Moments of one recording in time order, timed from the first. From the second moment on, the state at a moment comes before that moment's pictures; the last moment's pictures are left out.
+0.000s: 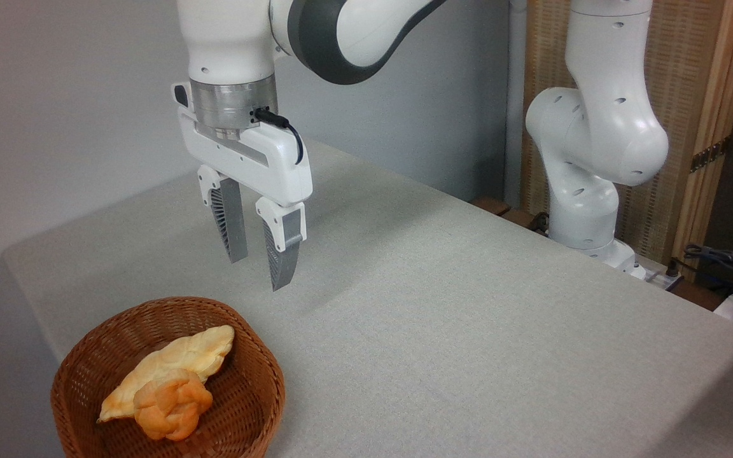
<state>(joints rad) -0.23 -0.04 0.07 -1.90 -0.04 1.97 0.53</state>
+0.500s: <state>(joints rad) -0.23 -0.04 0.07 -1.90 -0.04 1.97 0.53</state>
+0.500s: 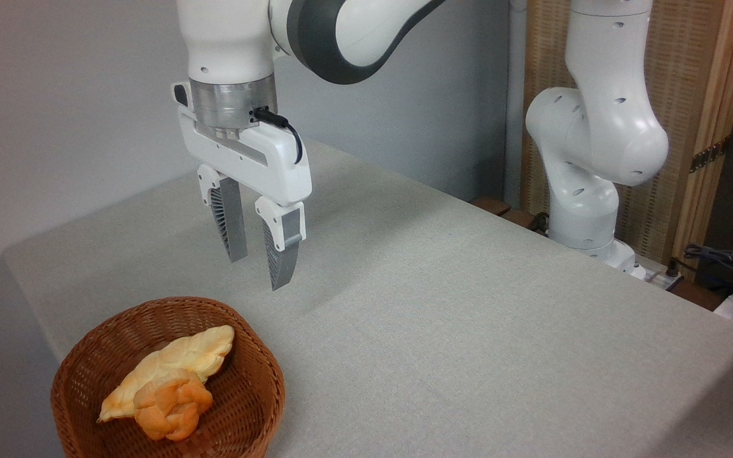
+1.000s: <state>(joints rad) -0.23 -0.03 0.08 -1.89 -0.04 2.11 0.53</state>
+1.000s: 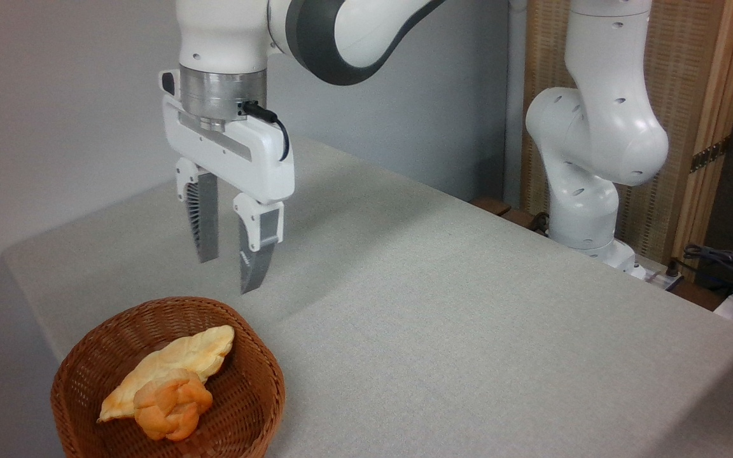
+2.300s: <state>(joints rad) -0.20 0.24 0.11 -1.89 -0.04 2.58 0.58</state>
